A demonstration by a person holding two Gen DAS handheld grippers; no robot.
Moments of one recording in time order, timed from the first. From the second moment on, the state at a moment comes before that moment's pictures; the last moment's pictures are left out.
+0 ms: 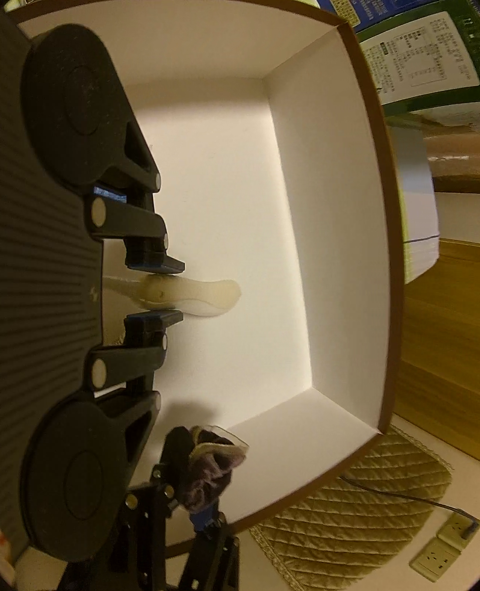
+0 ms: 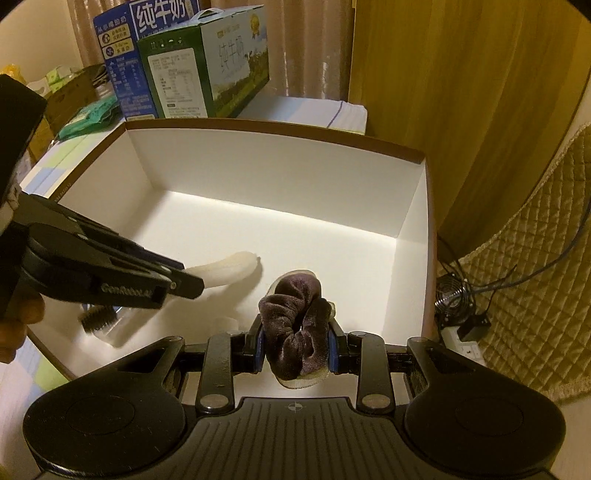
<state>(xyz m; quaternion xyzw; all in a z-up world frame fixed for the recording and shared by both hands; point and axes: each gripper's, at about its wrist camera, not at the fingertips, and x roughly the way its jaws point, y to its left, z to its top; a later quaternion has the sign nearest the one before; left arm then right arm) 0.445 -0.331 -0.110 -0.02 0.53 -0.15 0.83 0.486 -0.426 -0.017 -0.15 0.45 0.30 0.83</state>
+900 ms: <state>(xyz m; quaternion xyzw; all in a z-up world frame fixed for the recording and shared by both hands) 0.424 -0.315 -0.085 0.06 0.49 -0.15 0.85 0.475 -0.413 -0.012 -0.19 0.40 0.29 0.85</state>
